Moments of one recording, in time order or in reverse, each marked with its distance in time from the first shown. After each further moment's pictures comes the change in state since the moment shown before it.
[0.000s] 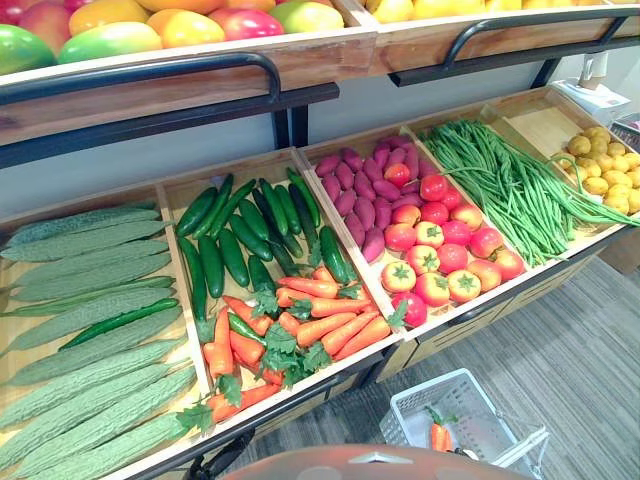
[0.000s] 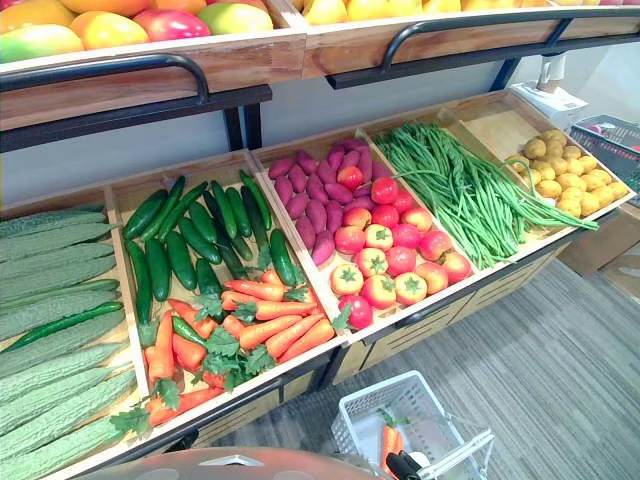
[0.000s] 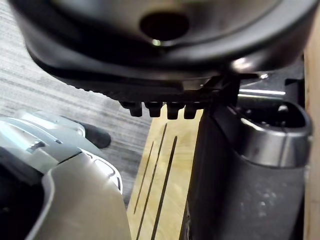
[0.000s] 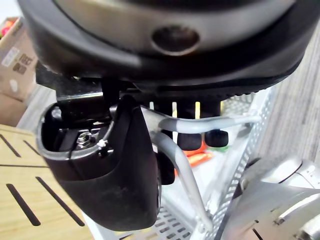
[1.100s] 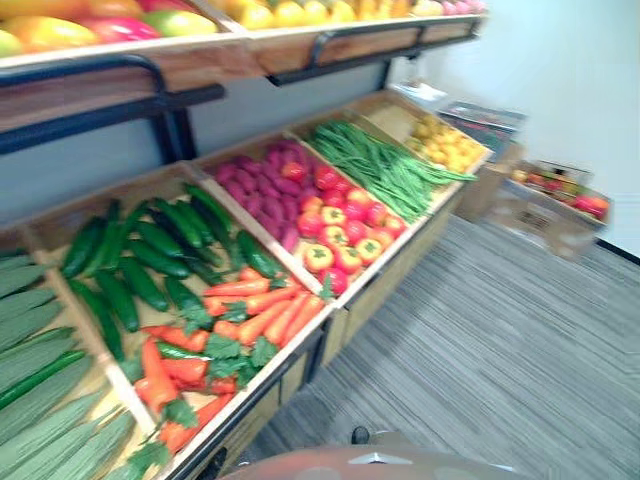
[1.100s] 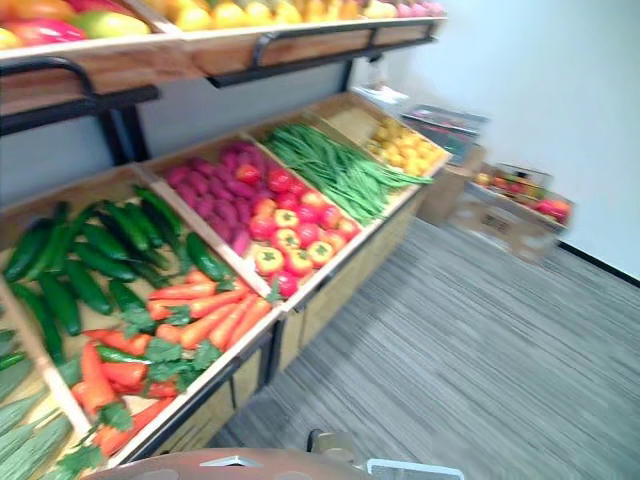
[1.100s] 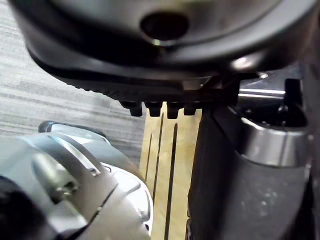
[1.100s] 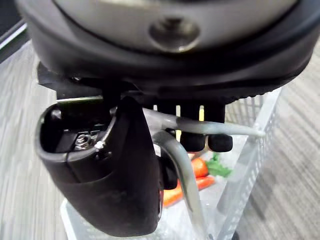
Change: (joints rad) left arm 0.069 -0.065 0.210 -0.126 -0.056 -0.003 0.111; right arm 0.235 0.125 -0.304 -0.074 0.052 0.073 0.035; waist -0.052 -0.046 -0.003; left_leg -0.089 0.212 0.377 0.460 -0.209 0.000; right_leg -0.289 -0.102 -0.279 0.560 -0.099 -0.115
